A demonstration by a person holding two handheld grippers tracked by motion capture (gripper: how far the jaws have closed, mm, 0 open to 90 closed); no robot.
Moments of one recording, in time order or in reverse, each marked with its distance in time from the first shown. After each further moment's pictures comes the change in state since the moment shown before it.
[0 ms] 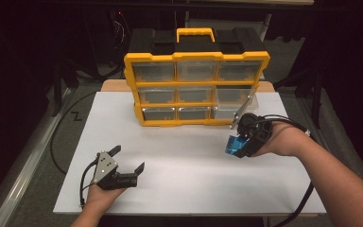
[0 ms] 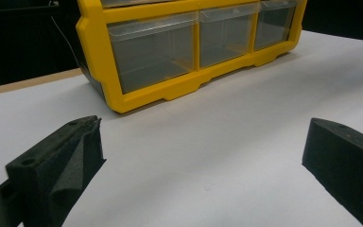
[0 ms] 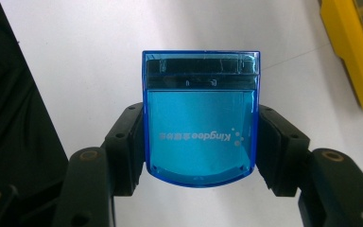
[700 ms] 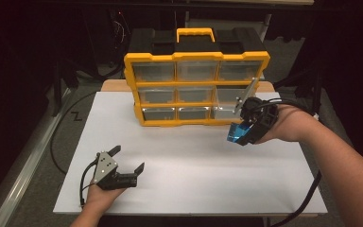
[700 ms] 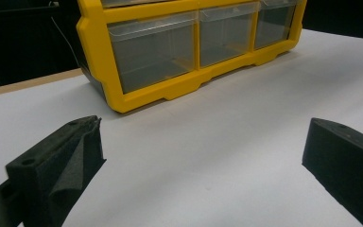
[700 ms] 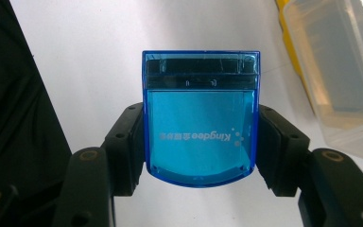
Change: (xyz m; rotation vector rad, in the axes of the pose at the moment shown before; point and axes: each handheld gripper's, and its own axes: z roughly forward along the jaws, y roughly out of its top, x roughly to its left) left arm 0.000 0.000 0.000 0.002 0.001 0.006; right arm -0.008 0.015 -0.043 -0.016 -0.021 -0.020
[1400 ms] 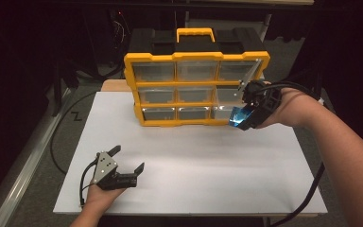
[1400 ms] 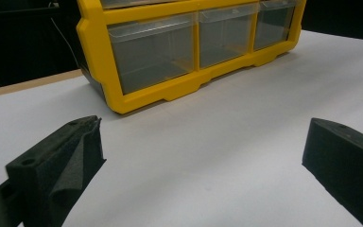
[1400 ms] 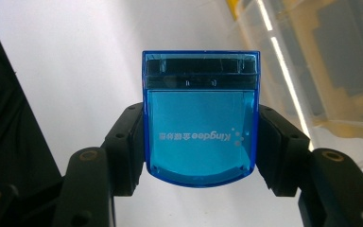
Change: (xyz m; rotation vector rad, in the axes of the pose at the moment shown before) left arm 0.000 0.000 0.000 -0.005 -0.002 -0.001; right arm -0.018 0.014 -0.030 -0.010 -0.068 0.018
